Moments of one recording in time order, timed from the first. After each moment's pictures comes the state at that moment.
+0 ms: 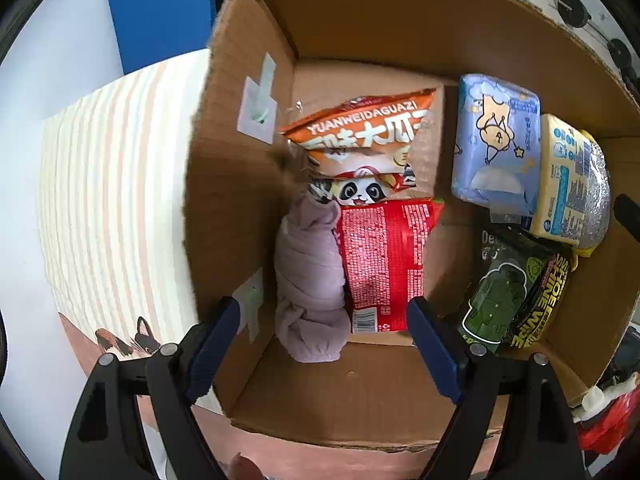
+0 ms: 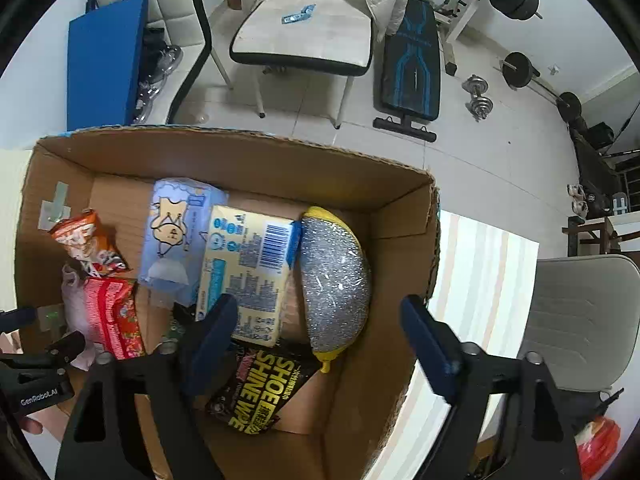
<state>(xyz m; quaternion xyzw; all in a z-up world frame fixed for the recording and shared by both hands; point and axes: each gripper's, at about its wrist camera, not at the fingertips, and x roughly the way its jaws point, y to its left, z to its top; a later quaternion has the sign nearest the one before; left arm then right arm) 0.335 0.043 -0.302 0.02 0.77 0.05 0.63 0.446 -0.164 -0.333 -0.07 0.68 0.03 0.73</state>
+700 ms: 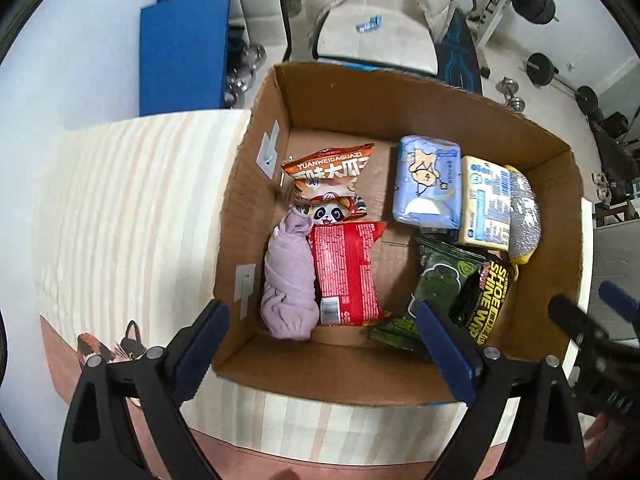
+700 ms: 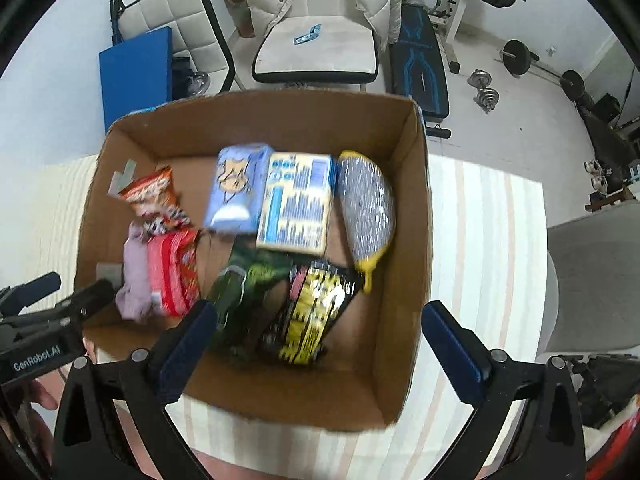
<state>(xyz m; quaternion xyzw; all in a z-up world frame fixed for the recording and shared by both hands) 0.270 0.024 -0.208 -0.02 0.66 0.04 0.75 0.338 -0.169 -0.283 0.01 0.64 0.05 0.76</state>
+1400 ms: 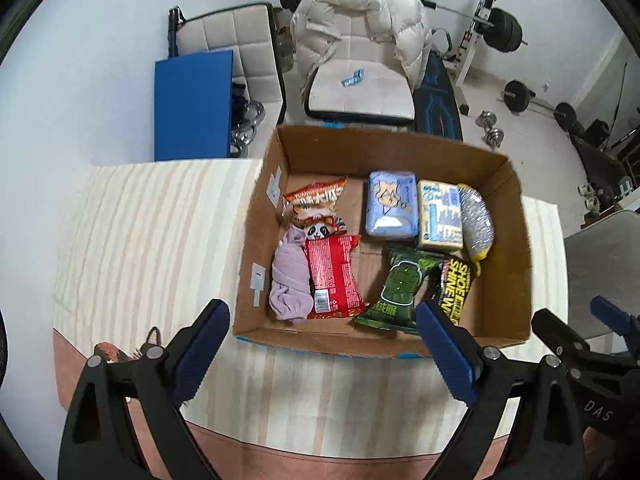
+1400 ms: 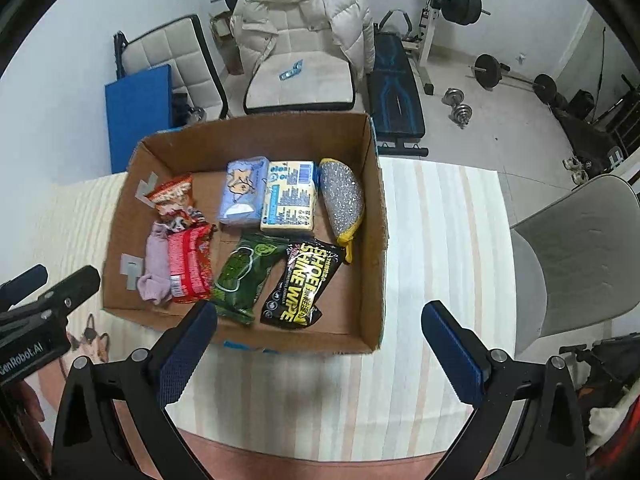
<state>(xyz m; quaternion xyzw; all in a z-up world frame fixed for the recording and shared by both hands) 0.225 0.004 -0.135 -0.01 0.58 0.03 0.81 0.264 -0.185 -0.215 0.03 0.59 0.02 0.81</state>
